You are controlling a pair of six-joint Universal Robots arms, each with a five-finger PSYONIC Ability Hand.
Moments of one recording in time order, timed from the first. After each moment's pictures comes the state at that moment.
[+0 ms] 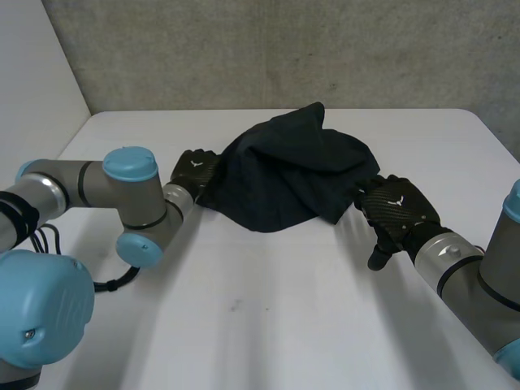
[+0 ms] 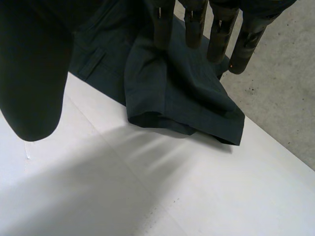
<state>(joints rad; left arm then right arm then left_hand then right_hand) 4.29 -2.66 -0.79 3.28 -1.43 3.36 1.89 -1.29 1.80 -0.23 1.33 2.74 0.70 0.69 0.69 0.69 0.50 0.21 0.22 0.21 0.24 0.07</state>
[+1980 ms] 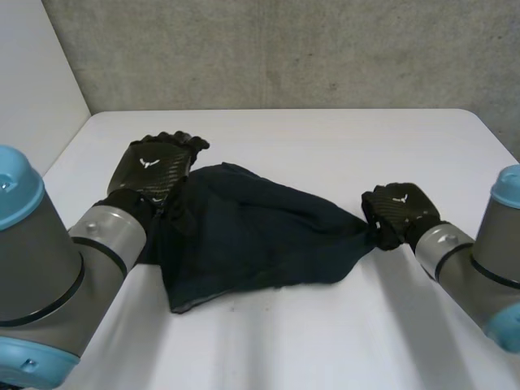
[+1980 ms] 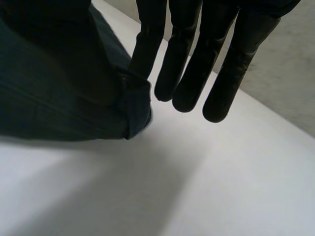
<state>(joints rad) 4.19 -1.72 -1.70 3.31 -1.63 3.26 1.85 -1.13 1.67 -0.21 1.36 2.77 0.23 0.23 0.24 0.23 0.05 0.96 1.16 1.15 1.16 0.93</state>
